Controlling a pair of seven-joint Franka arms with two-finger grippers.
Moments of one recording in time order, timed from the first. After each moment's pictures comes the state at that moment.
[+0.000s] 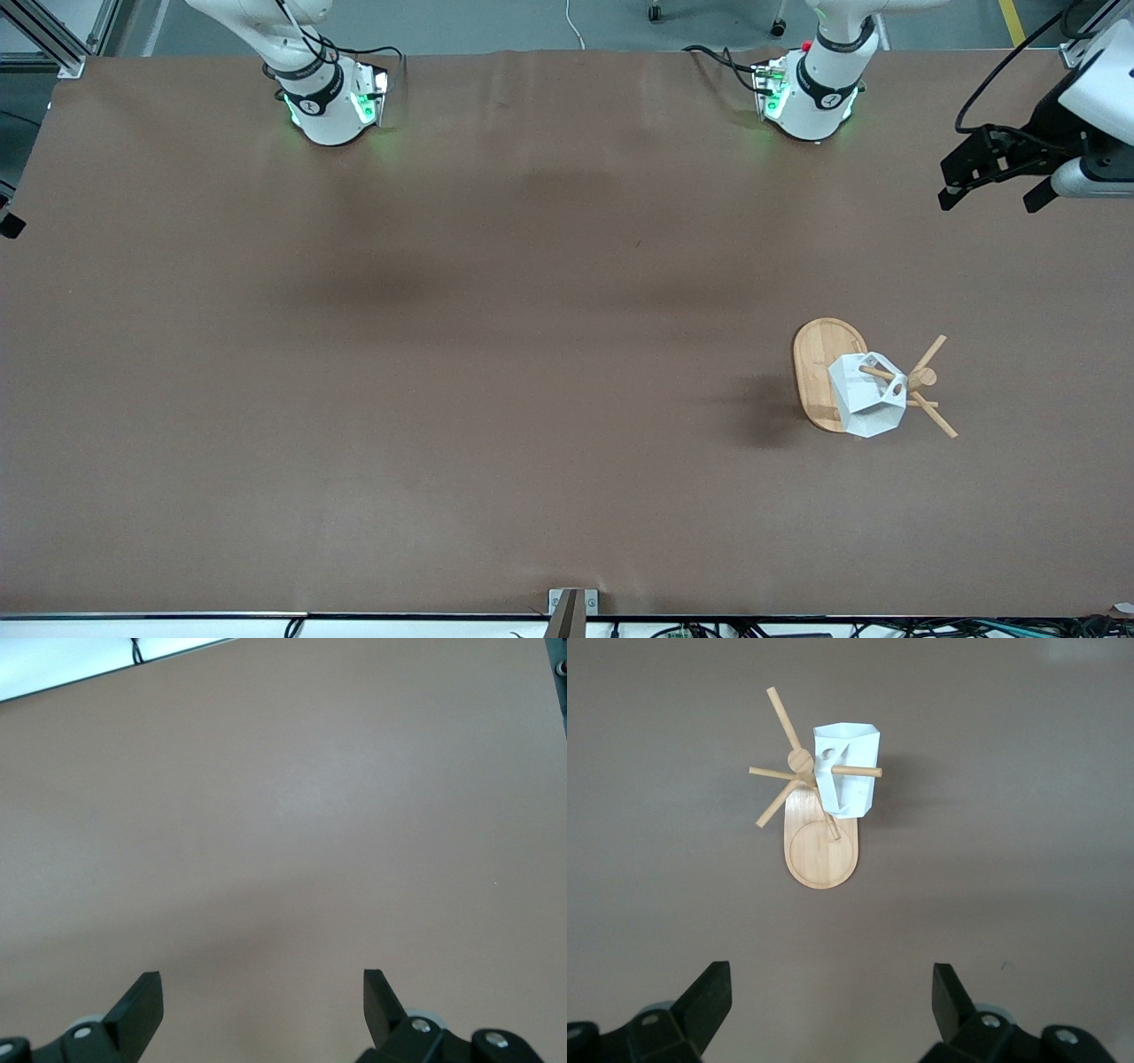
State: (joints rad) left arm 0.00 -0.06 -0.13 -1.52 -0.03 1.54 -0.11; right arm -0.17 0.03 0.01 -1.38 -0.01 1.46 0.10
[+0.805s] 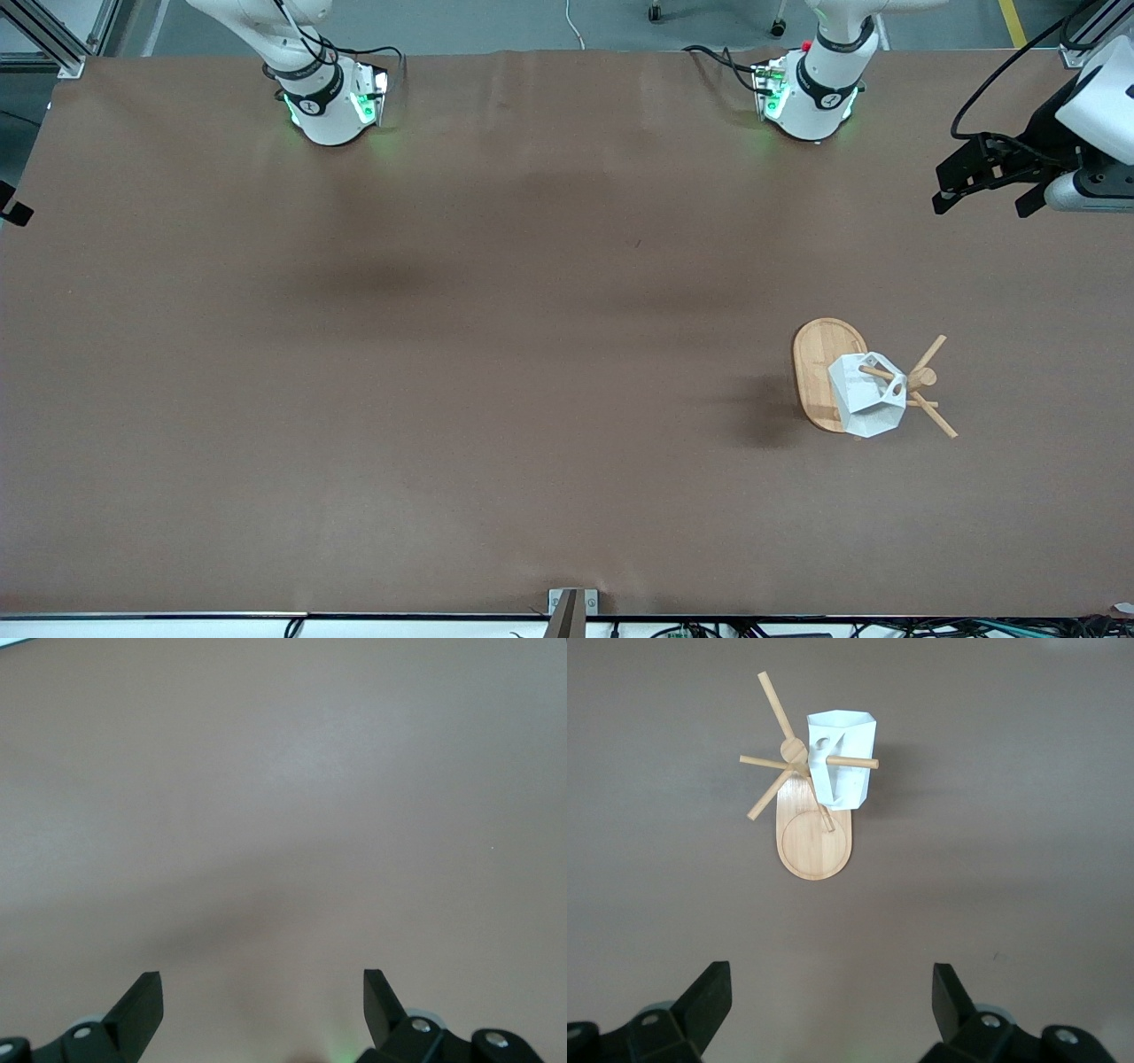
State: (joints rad) left arm 0.00 -0.04 -0.13 -1.51 -0.06 1.51 -0.10; right arm -0.18 0.03 0.00 -1.39 -0.01 1.40 0.10
